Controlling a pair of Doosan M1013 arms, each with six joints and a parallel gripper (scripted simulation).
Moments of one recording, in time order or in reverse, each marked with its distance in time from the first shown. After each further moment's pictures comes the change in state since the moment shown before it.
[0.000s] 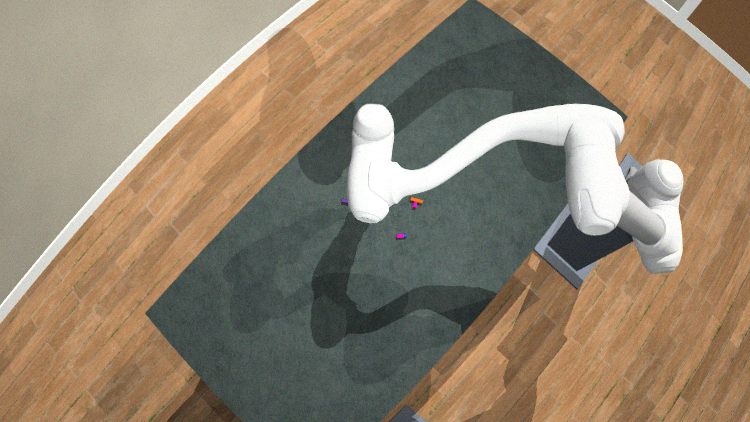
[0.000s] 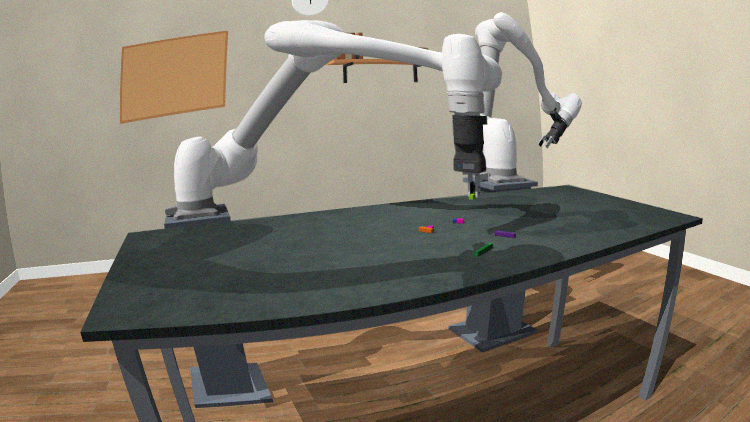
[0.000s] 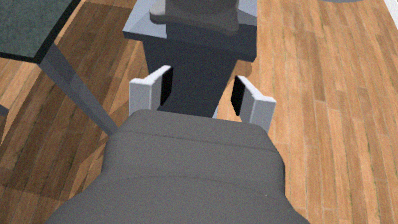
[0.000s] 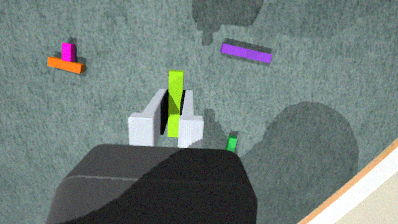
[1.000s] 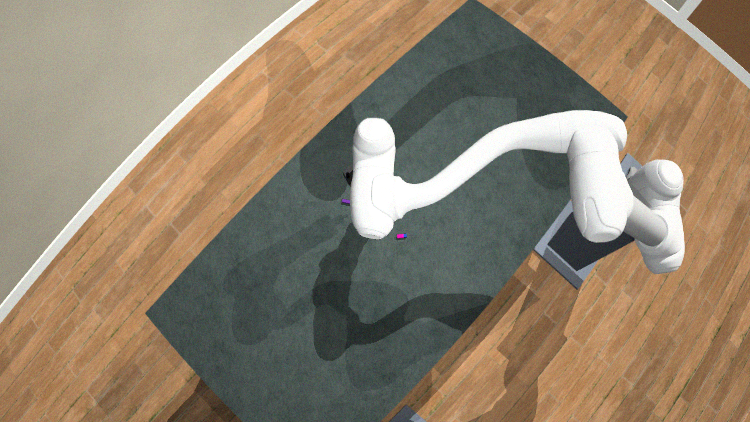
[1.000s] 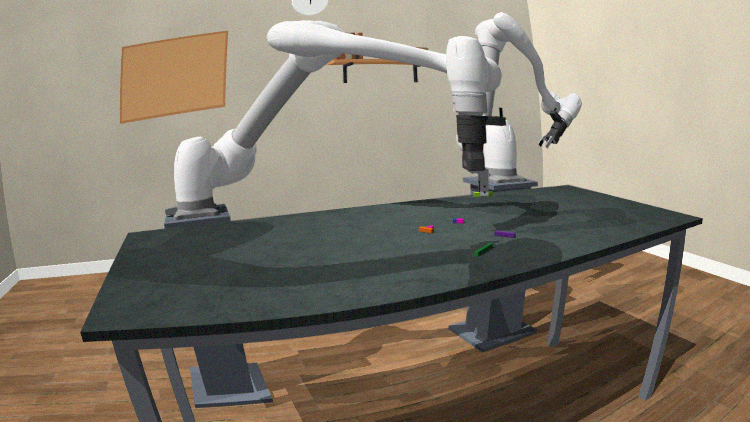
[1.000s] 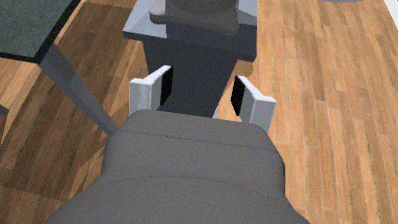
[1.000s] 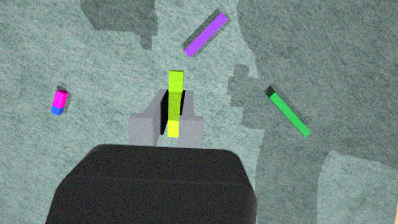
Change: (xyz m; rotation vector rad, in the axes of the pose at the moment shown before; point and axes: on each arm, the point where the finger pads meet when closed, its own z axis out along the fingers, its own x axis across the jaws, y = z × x) left arm 0.000 0.000 0.000 0.000 0.000 0.000; right arm 0.015 -0.029 0.000 0.000 0.000 0.977
